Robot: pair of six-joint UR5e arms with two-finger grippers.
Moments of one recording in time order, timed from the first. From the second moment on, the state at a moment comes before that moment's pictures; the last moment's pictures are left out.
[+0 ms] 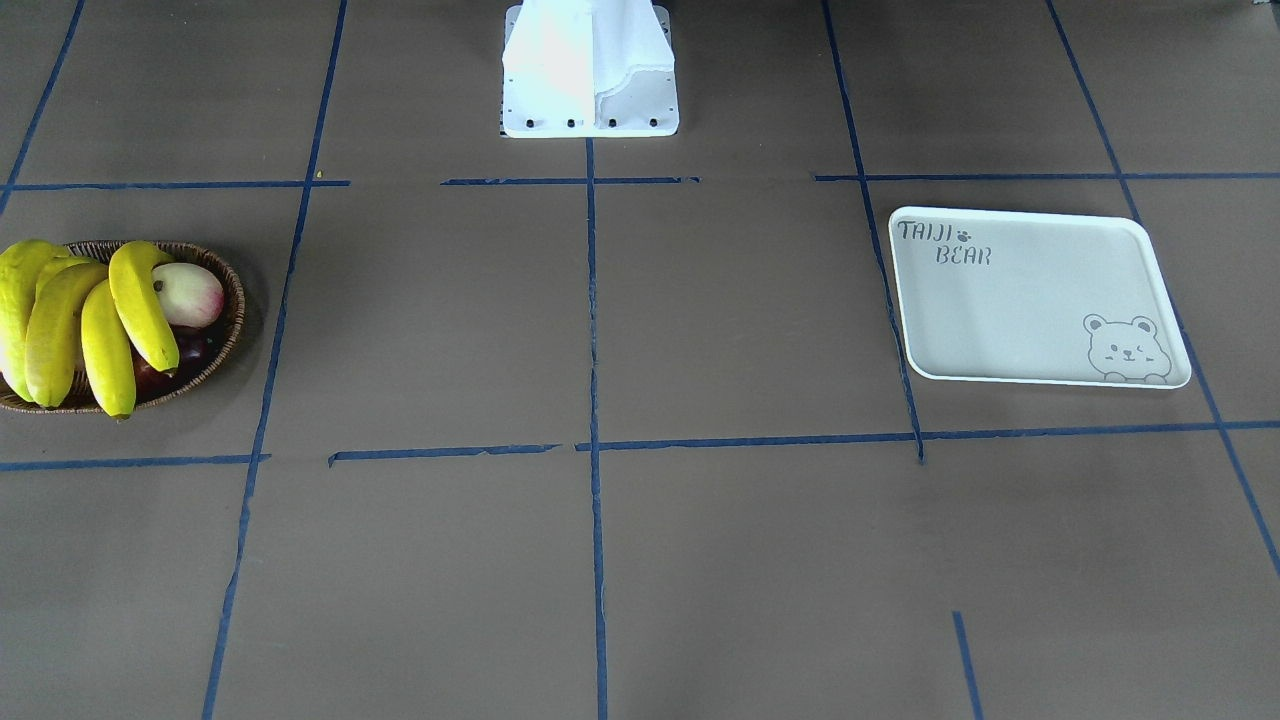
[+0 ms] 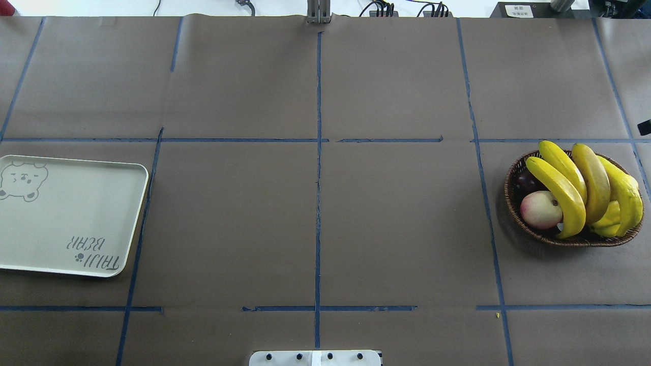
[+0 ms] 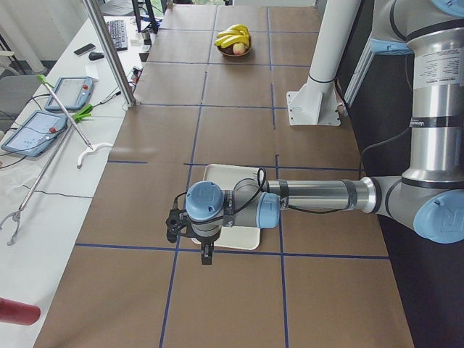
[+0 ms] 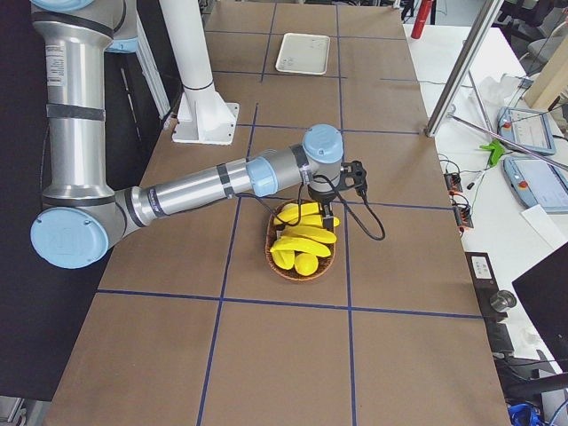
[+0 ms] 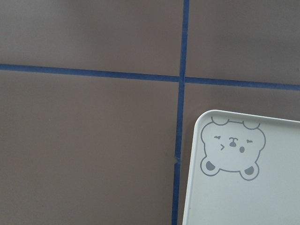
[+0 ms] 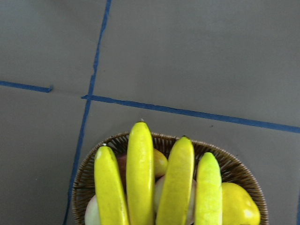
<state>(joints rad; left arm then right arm) -1.63 -1.48 -1.64 -1.65 -2.43 -0.03 1.35 -1.62 1.96 -1.45 2.45 0.31</state>
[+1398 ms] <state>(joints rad) -1.63 -1.48 -1.63 -1.65 -2.47 -0.03 0.96 -1.73 1.95 -1.23 2.23 0.44</state>
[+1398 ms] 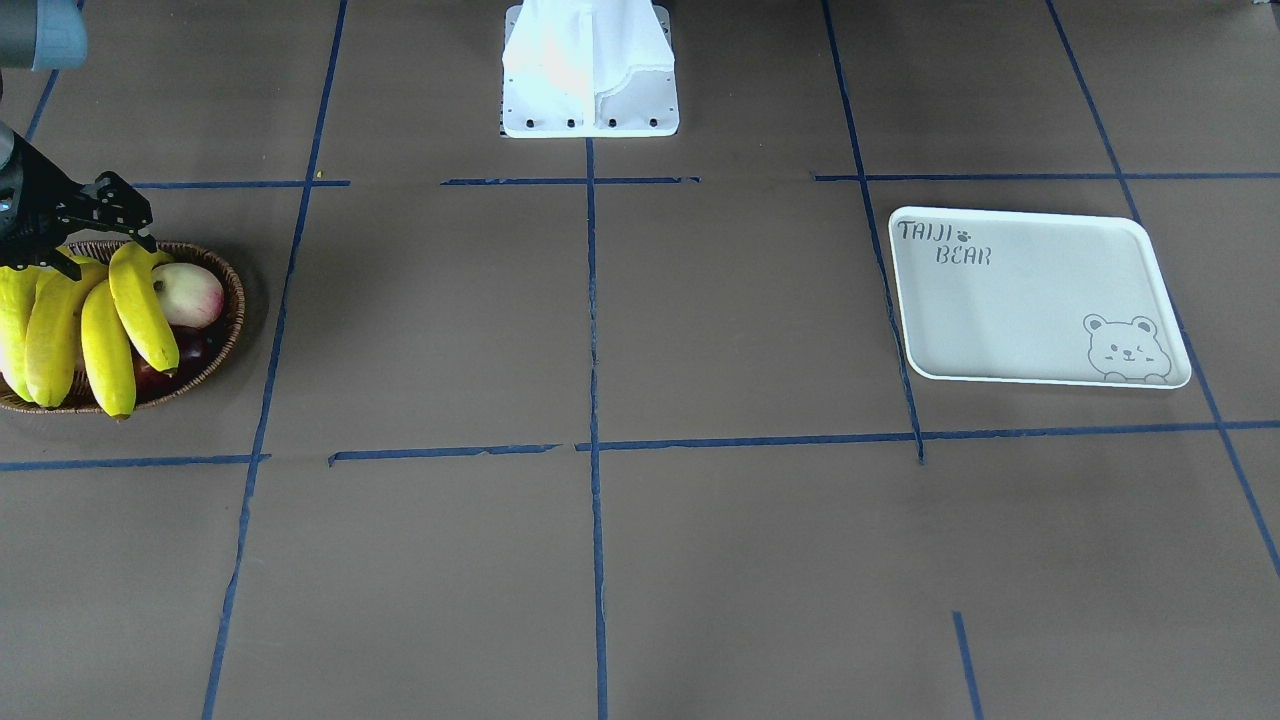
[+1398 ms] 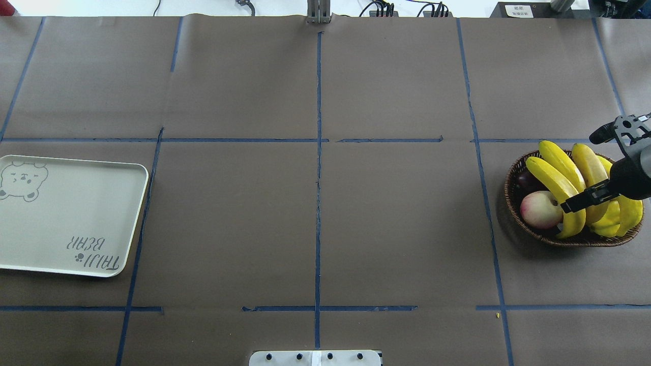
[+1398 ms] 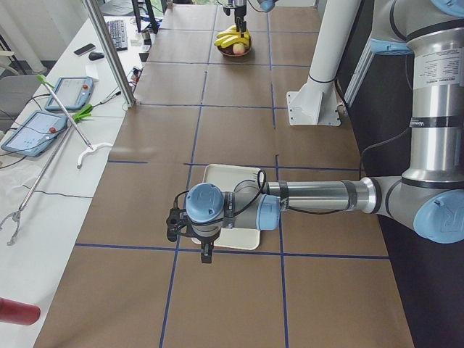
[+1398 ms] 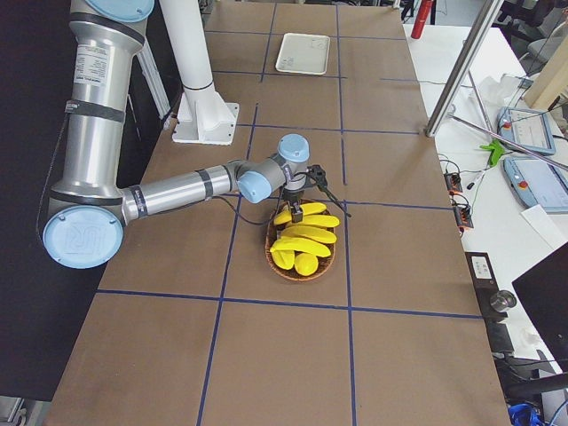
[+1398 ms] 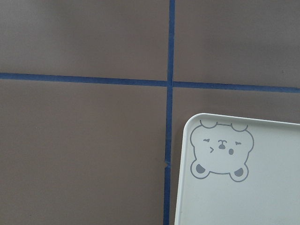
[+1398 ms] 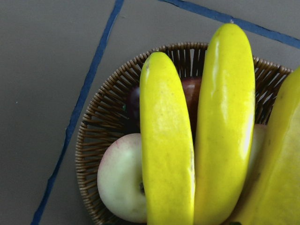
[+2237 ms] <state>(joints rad) -1.63 -1.48 -1.63 -1.65 -2.47 -0.03 0.95 -1.73 1.93 -1.23 2.23 0.44</state>
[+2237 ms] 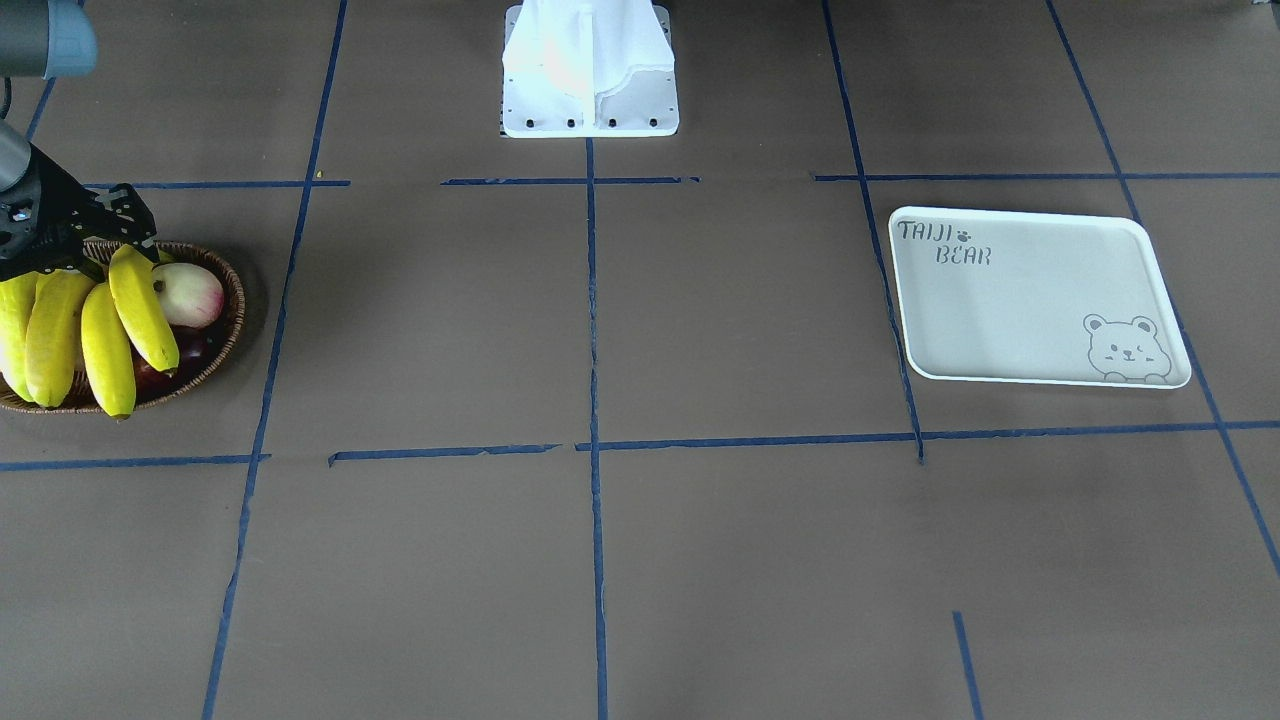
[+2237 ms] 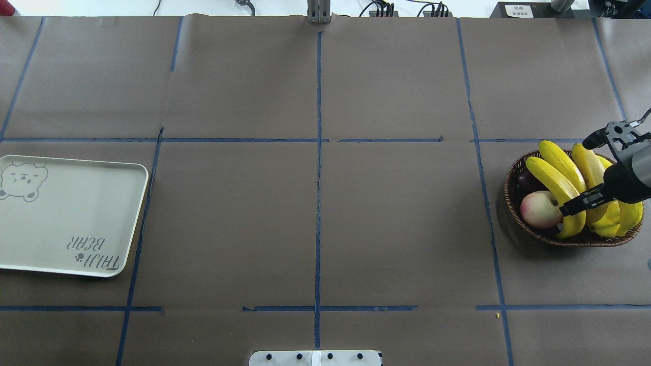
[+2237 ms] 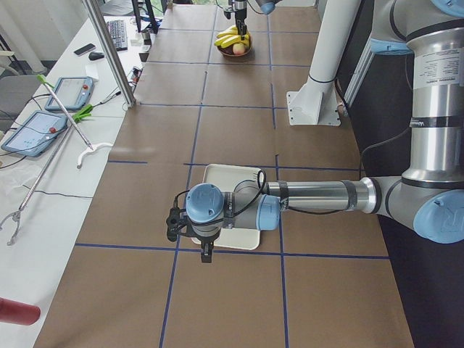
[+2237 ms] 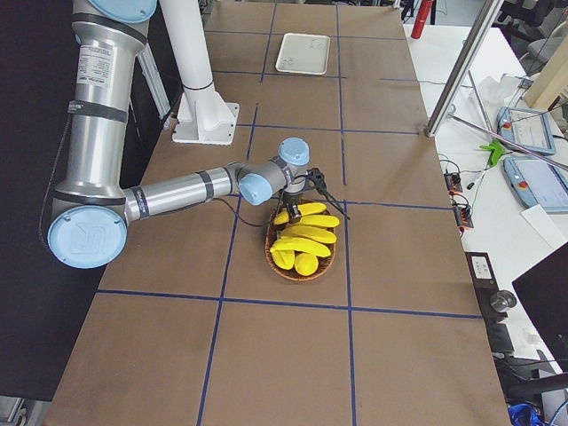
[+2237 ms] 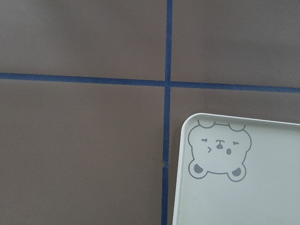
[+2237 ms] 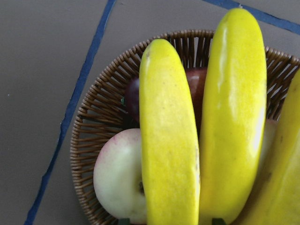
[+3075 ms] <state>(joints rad) -1.63 -1.48 -1.63 -1.66 -2.47 -0.03 1.06 -1.75 2.03 -1.24 2.37 0.44</state>
